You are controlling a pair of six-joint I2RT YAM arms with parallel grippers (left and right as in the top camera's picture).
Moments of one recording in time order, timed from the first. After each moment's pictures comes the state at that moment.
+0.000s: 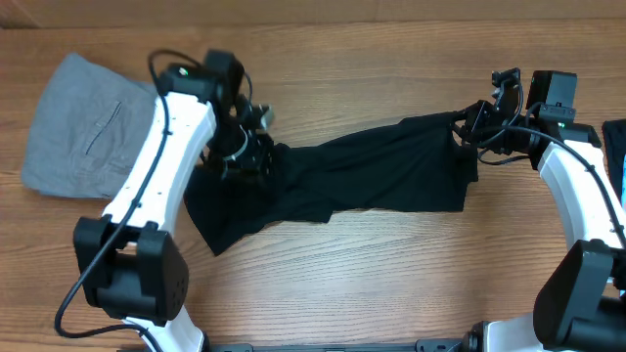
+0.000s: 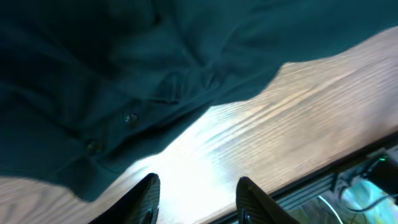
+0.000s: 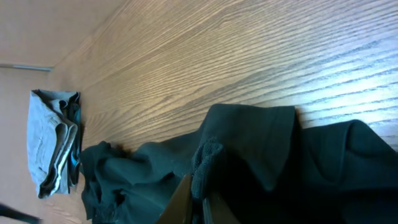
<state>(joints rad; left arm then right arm) -0.21 1.86 1.59 -1.36 0.35 0.00 -0.19 1.66 1.21 -0.55 -0.67 0.25</state>
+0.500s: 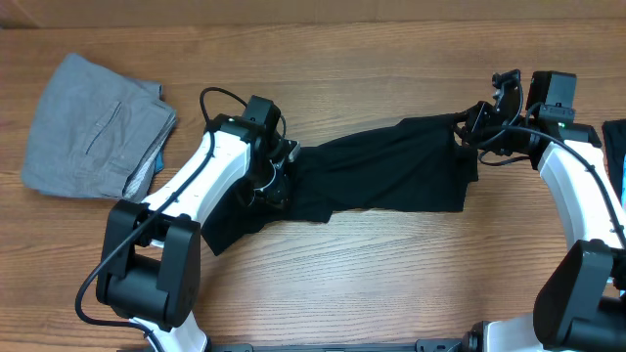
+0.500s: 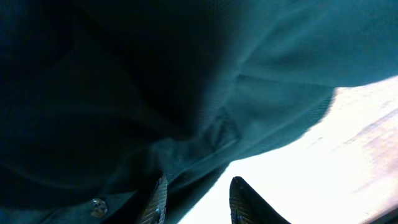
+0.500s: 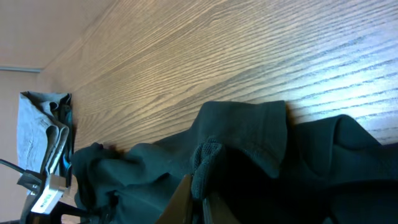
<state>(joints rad) -0.33 1.86 1.29 -0.97 0.27 -0.01 -0.19 1.66 1.21 -0.57 -0.64 0.25</state>
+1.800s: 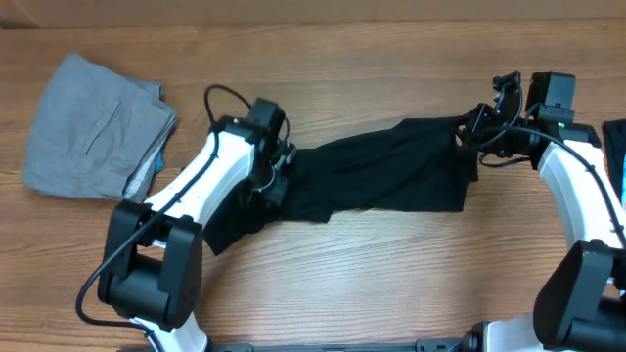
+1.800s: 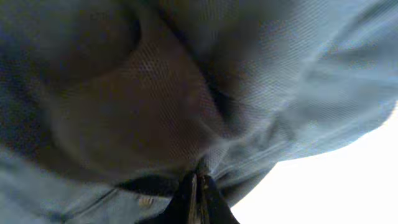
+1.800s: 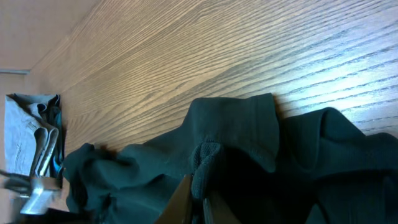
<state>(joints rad) -0.34 1.86 1.33 -1.01 0.12 0.00 -0.19 1.66 1.21 -0.59 -0.60 0.25</state>
